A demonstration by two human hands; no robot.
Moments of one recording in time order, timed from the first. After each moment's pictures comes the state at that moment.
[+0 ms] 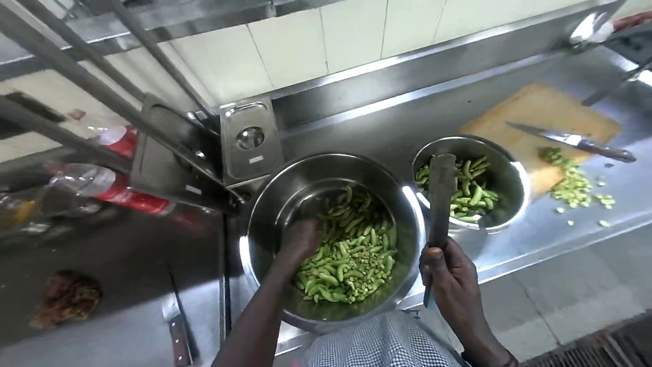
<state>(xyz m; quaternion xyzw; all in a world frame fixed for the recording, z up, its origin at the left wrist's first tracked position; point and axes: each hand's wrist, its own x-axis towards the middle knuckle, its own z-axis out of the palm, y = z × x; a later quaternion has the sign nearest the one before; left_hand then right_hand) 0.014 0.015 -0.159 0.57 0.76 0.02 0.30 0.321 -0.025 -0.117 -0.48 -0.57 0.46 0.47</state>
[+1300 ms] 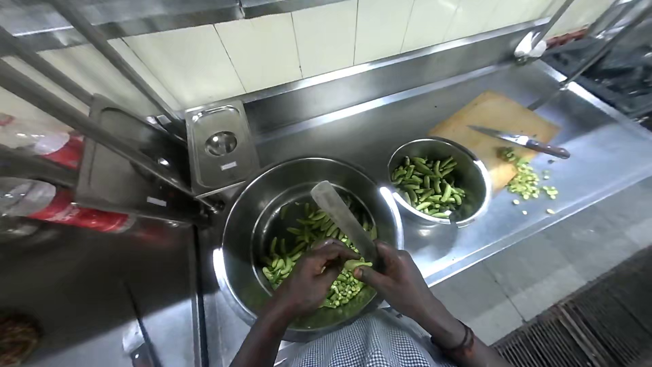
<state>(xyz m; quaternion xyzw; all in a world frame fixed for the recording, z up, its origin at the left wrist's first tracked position) 0.078 -0.049 -0.092 0.63 0.50 0.35 0.47 0.293 -0.019 -0.104 -0.44 -0.70 0.48 0.31</state>
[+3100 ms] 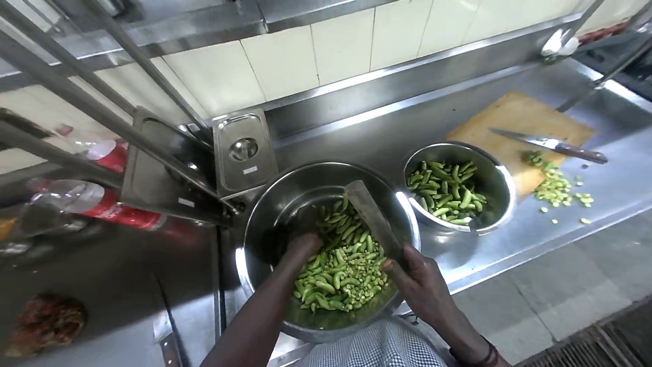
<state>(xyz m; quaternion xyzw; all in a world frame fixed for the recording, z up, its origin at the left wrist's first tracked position) 0.026 0.038 -0.189 0.54 0.78 -0.10 0.29 0.299 -0.018 -0.118 -0.47 -0.72 0.38 0.34</state>
